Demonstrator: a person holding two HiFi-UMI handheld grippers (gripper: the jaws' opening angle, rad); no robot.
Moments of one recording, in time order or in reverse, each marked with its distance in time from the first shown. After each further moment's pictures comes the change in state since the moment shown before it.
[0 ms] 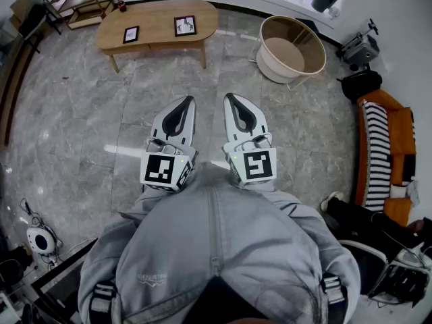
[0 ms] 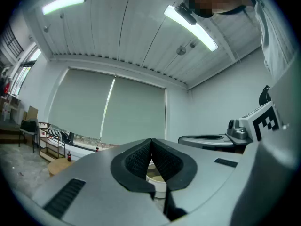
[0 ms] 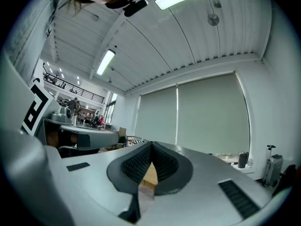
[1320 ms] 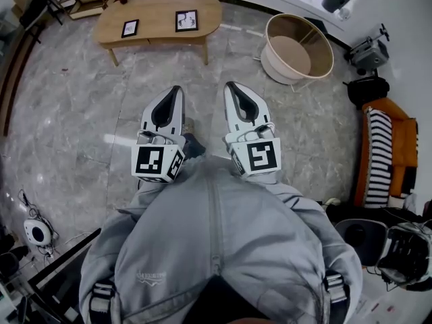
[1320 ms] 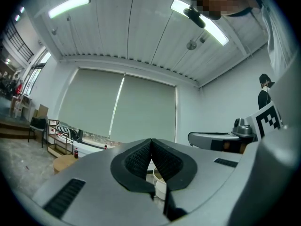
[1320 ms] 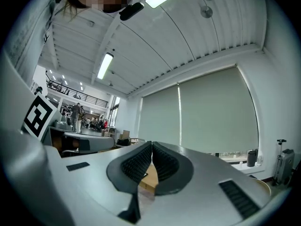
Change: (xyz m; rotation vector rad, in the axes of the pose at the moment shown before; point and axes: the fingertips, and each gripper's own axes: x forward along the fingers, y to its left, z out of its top) left arm 0.116 0.058 -0.050 -0.037 0.007 0.119; right arm 0.092 -0.090 -0.058 0.062 0.019 0.068
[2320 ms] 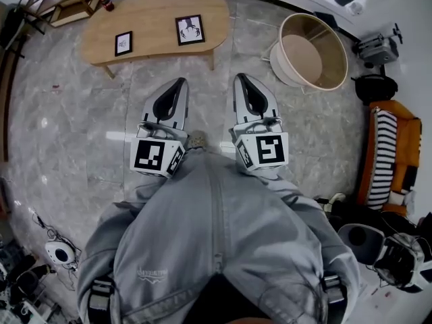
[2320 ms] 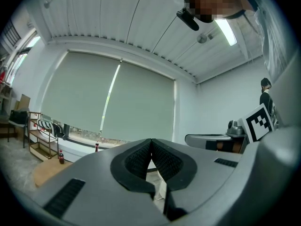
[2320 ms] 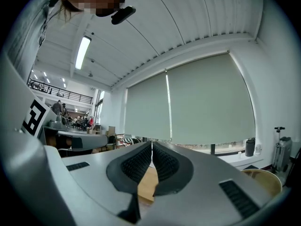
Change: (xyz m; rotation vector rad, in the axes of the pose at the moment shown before) left arm 0.235 0.225 0.004 -0.021 0.084 -0.147; right arm 0.309 -0.073 -0.041 0.066 0.082 -0.141
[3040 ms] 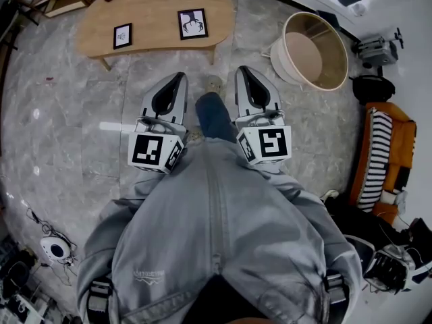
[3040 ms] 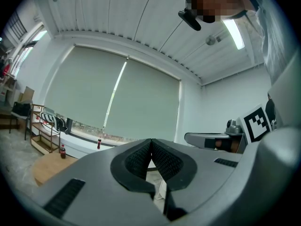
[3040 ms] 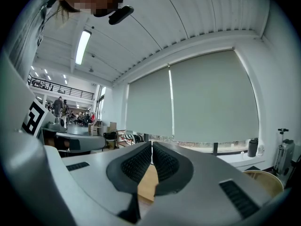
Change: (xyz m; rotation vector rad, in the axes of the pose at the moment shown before) left arm 0.014 0.058 -0.017 -0.056 -0.007 0.013; right arm 0.057 0.014 -0.015 -0.022 0.043 0.014
